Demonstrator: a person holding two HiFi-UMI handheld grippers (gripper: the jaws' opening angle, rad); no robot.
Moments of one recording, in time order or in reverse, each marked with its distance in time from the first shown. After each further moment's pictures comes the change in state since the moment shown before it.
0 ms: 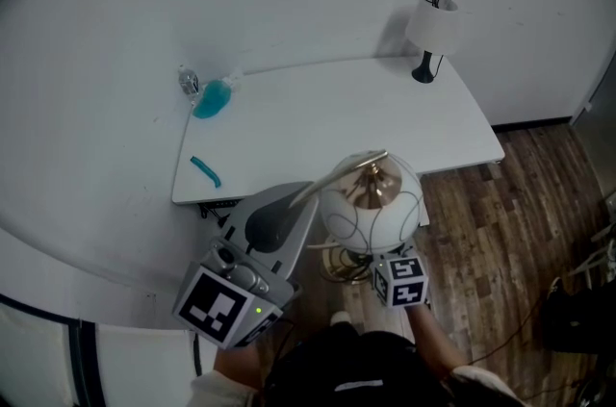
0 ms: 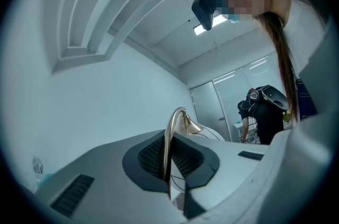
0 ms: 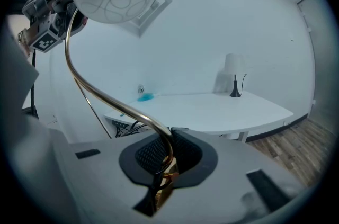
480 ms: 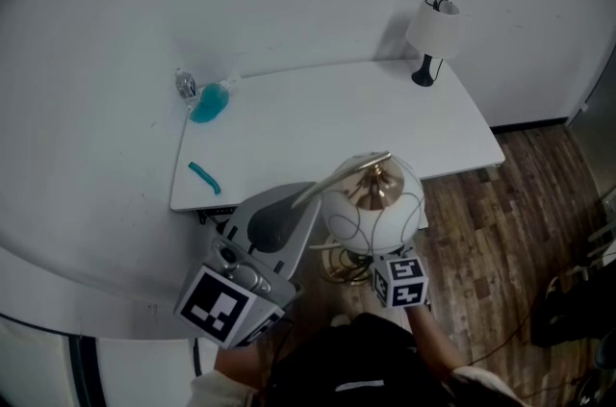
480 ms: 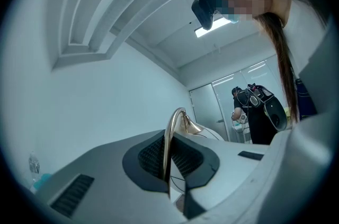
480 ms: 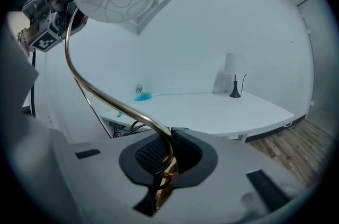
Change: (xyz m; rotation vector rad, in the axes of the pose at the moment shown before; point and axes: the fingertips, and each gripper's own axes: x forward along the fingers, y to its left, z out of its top) left arm 0.001 0.004 -0.001 -0.006 -0.018 -0.020; right arm 0.004 -0.001 0.000 0.001 0.003 -0.016
